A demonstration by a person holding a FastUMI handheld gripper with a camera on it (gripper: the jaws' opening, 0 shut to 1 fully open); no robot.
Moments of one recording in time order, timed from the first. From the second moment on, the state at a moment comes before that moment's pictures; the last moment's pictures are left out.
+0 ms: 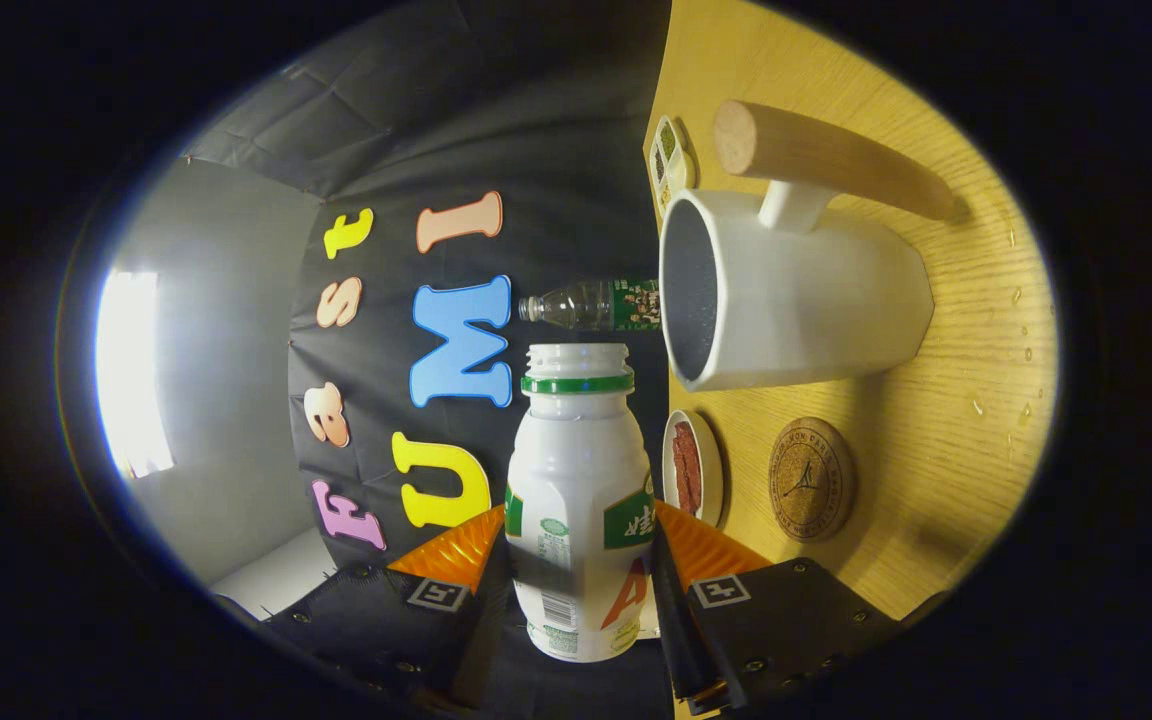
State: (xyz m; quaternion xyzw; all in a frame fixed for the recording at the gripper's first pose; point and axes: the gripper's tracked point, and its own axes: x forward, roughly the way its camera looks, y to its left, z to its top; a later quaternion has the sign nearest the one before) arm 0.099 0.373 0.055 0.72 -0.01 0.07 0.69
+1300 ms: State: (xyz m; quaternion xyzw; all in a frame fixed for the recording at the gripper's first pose) arm 0.100 0.368 0.062 0.74 -0.02 0.07 0.67
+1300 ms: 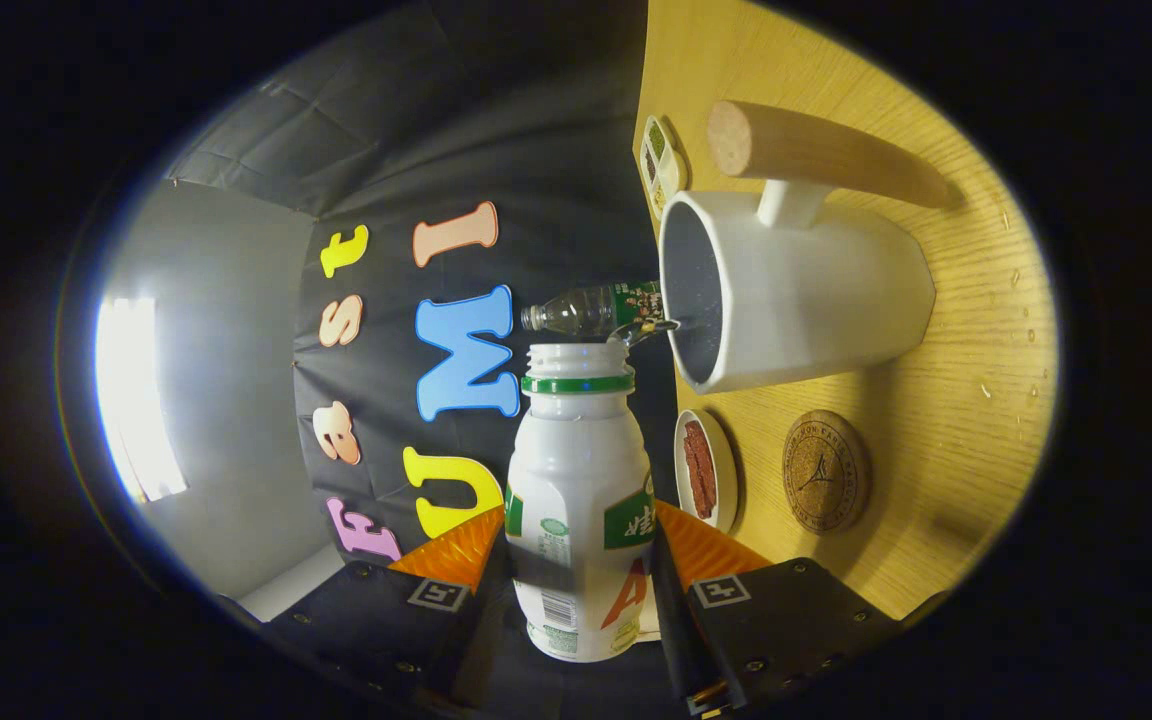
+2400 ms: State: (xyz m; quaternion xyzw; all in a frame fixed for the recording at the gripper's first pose) arm 0.099 0.363 0.070 0.75 -0.03 0.07 0.66
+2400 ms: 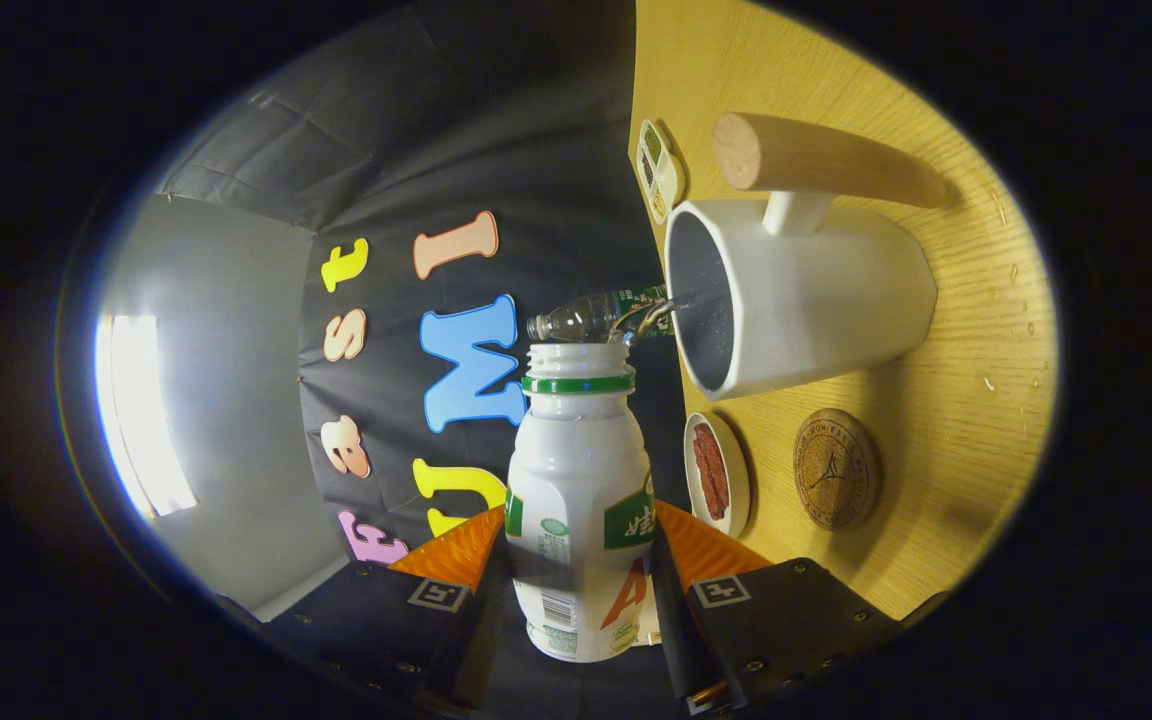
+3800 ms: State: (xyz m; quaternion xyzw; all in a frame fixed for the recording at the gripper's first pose) arm 0.101 0.355 0.079 0.77 -0.05 0.07 0.64
